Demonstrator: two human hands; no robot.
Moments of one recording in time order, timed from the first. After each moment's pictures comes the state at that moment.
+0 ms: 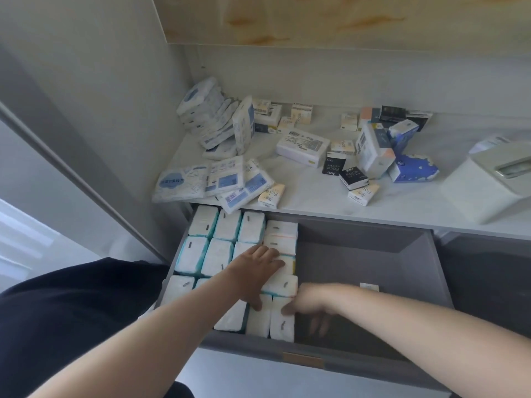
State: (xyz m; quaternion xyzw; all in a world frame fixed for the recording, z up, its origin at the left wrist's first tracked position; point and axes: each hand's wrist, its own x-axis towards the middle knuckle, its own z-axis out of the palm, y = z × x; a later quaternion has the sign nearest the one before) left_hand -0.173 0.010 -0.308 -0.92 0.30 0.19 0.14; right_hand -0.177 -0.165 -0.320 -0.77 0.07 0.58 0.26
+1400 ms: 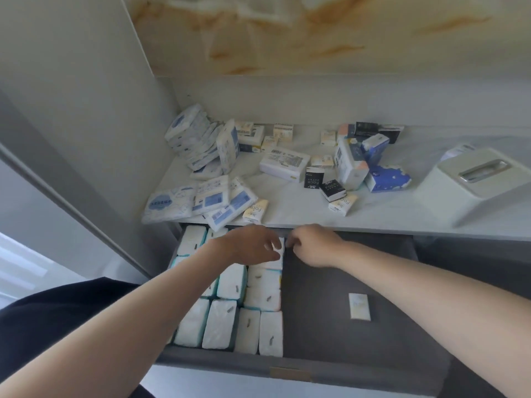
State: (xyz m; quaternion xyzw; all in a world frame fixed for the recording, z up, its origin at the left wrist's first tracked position) left_hand -0.123 -0.017 -0.206 -0.94 0.13 0.26 -0.15; right_hand -0.101 -0.202 -0.230 -0.94 -0.17 0.23 0.18
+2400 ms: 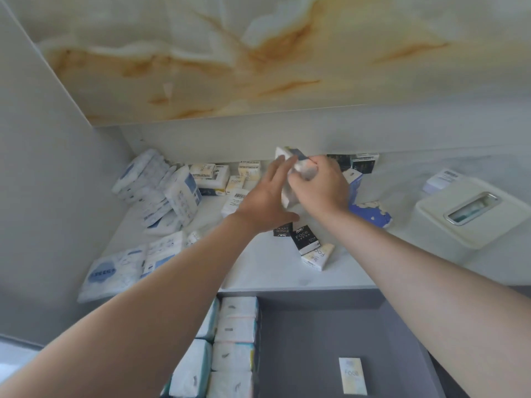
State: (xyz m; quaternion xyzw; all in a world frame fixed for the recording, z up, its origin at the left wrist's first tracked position) left_hand 0.069 -0.109 -0.181 -0.93 0.21 -0.05 -0.30; right_hand 0.070 -0.249 -0.169 -0.88 0.07 -0.19 0.42
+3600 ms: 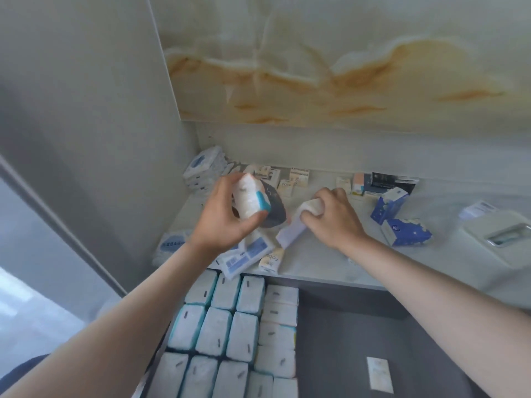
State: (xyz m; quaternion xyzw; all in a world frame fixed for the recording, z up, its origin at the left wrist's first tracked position) left_hand -0.070 0.065 -0.141 -0.87 0.08 -0.23 -0.43; right_hand -0.005 -0.170 -0.159 -0.94 -0.10 -0.05 0.31
